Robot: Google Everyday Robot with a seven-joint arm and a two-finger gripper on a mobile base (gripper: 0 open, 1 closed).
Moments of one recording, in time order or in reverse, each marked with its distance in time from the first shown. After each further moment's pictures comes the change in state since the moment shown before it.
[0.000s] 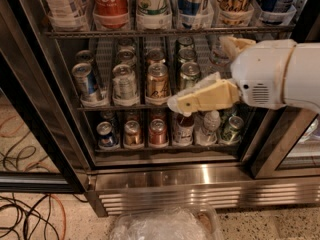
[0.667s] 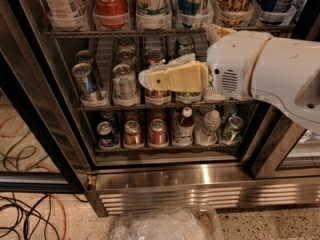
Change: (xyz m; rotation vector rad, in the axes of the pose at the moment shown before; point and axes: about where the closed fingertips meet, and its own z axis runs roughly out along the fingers) arm -0.042 0.004 0.027 0.079 -0.148 0.118
